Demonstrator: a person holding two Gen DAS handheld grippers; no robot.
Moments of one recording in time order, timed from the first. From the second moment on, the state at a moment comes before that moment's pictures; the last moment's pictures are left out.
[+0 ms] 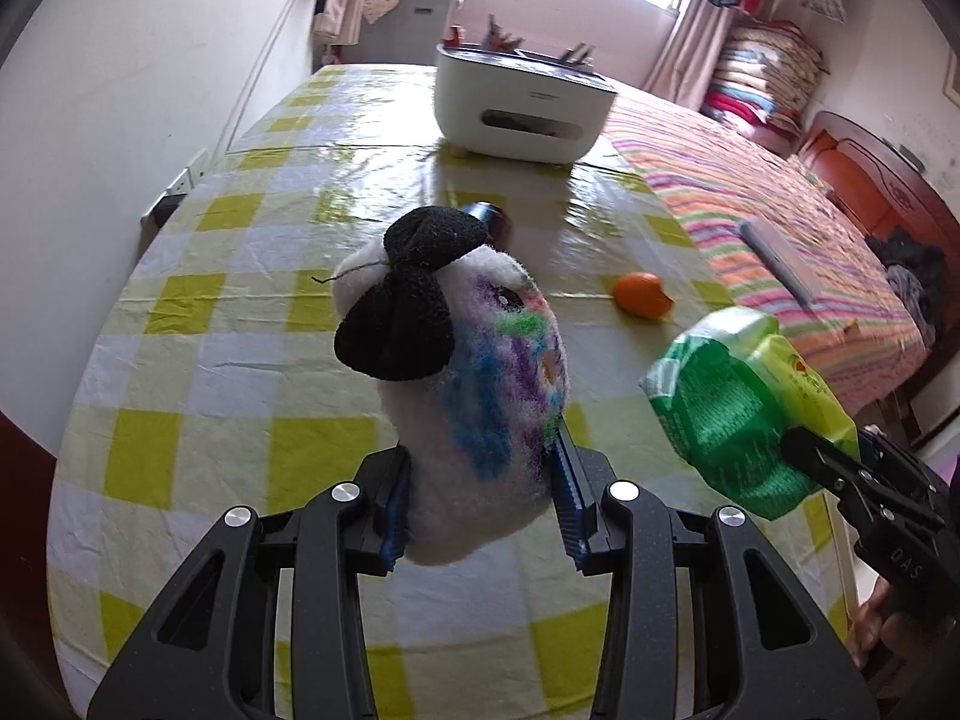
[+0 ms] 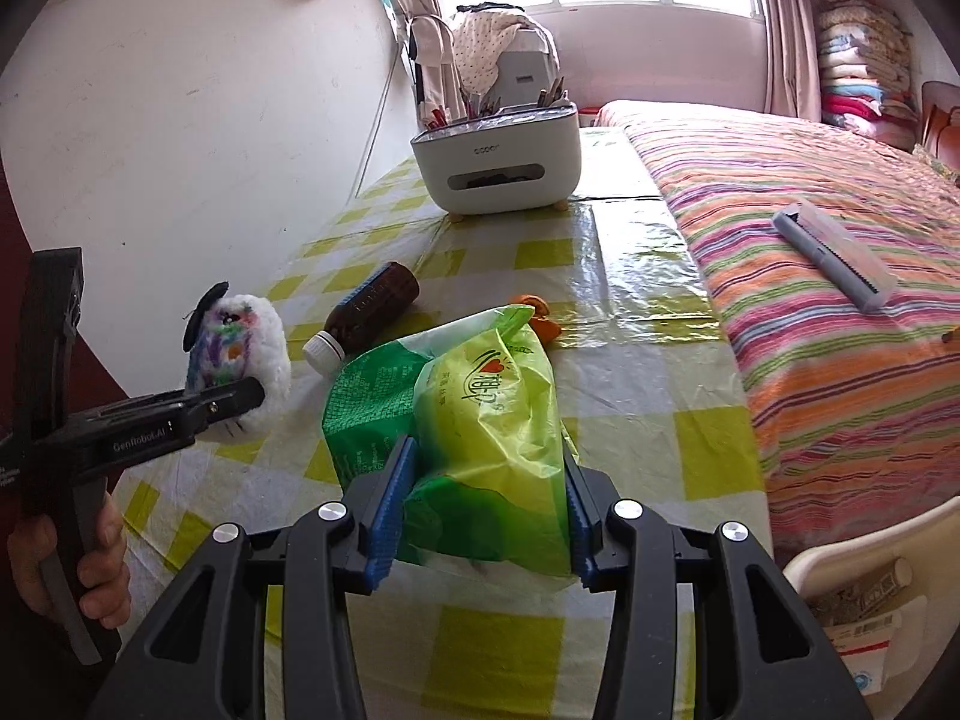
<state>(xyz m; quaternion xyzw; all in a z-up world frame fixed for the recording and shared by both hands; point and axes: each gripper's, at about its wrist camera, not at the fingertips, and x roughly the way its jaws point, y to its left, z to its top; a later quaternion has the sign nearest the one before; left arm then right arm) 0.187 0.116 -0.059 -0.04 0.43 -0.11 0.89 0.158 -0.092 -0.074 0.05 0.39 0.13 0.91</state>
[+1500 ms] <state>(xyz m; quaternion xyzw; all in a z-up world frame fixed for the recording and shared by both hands) 0.134 -0.007 -0.077 0.04 0.44 -0.22 0.87 0.087 -0.174 -0.052 0.08 0.37 0.07 0.92</state>
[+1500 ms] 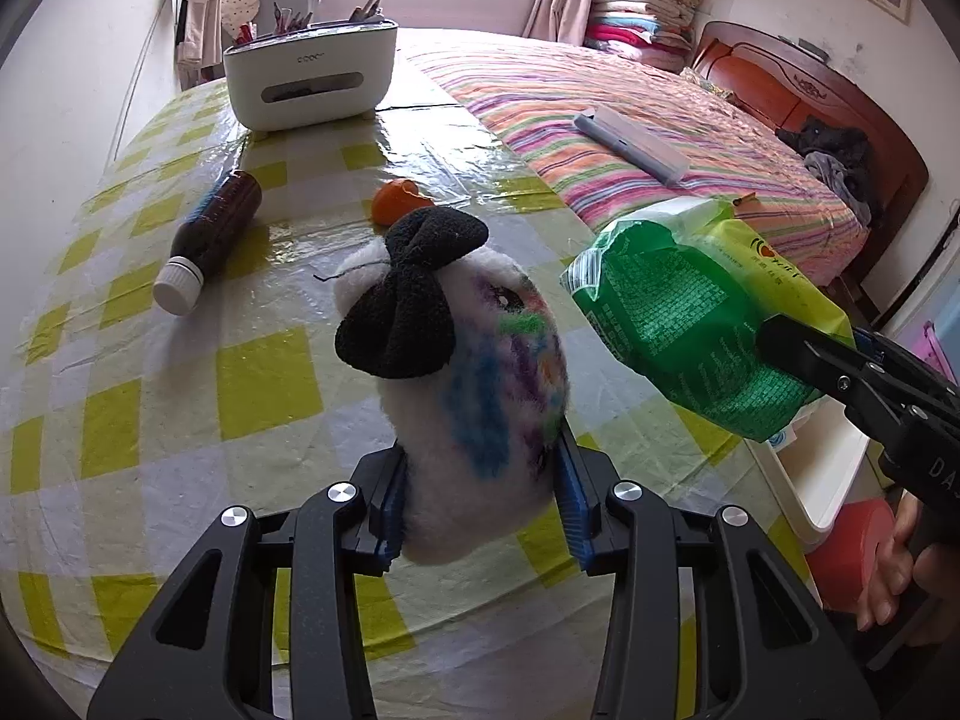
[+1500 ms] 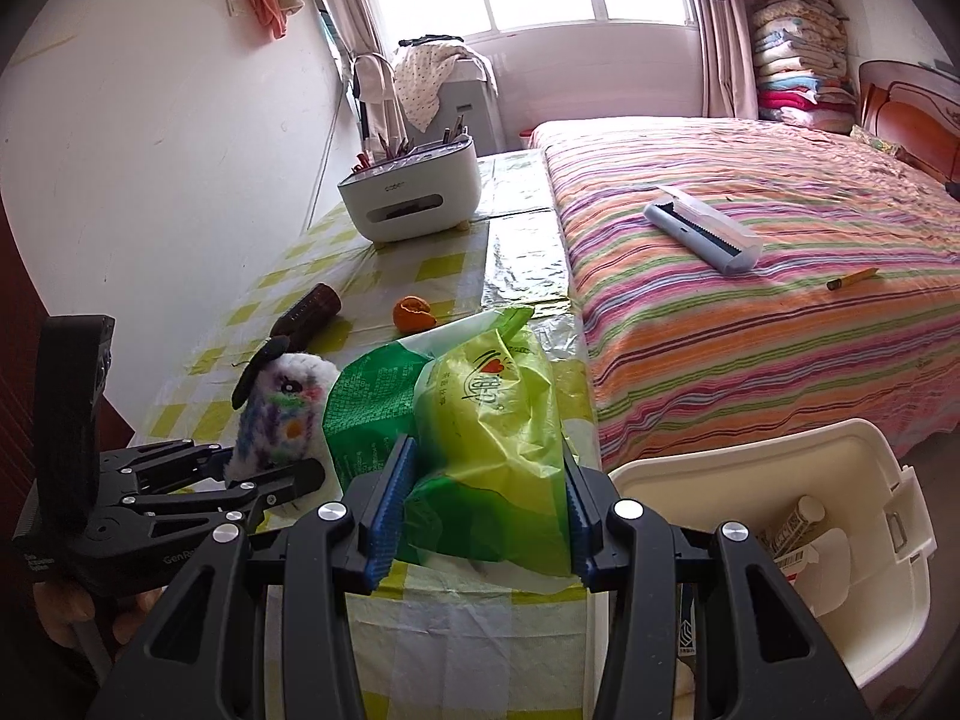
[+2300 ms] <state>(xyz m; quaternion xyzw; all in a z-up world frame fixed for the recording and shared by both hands) 0.116 -0.065 -0.076 0.04 0.45 -0.27 0.85 0.063 -0.216 -0.049 0.10 0.36 0.03 0.93</state>
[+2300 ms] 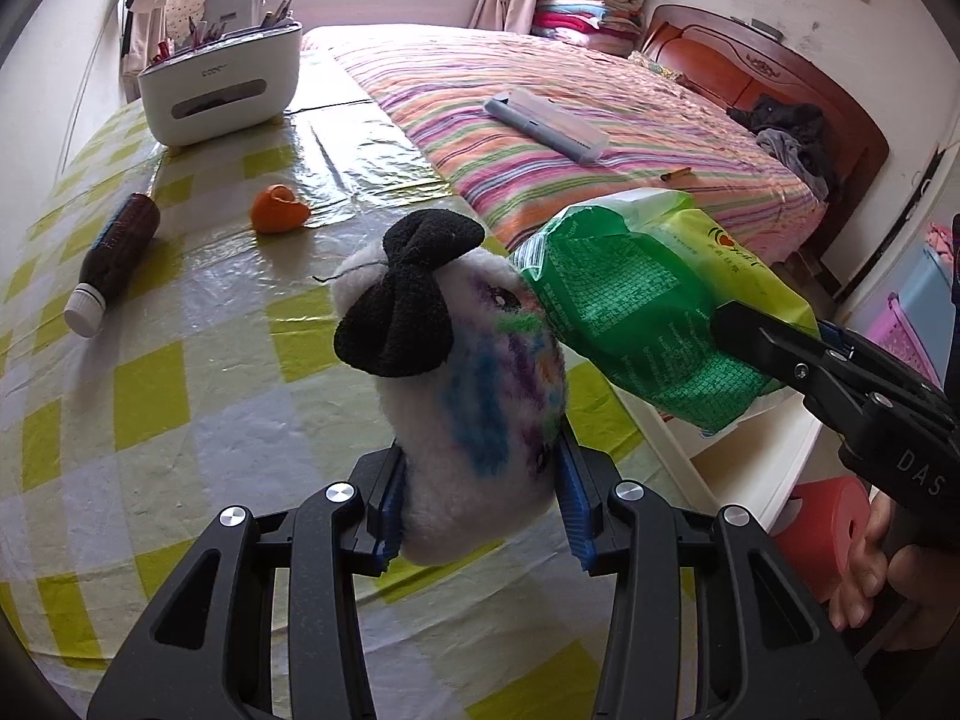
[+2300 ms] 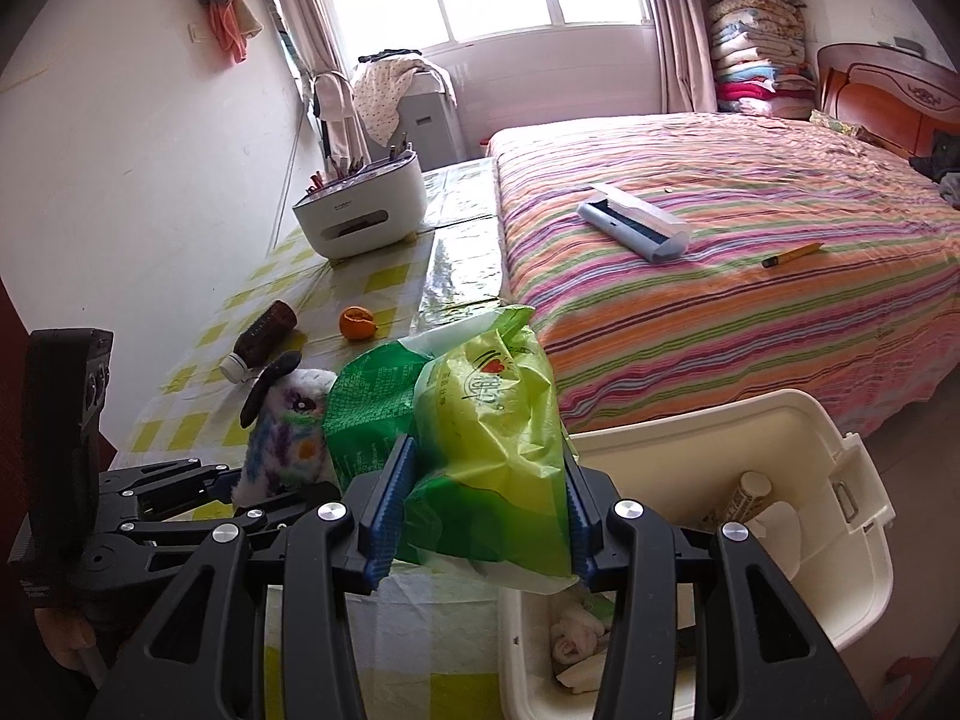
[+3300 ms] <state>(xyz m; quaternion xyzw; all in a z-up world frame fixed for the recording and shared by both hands) 0.096 -0.156 -0.088 0.07 0.46 -0.34 0.81 0.029 -0.291 -0.047 0.12 0.35 -0.05 0.93</state>
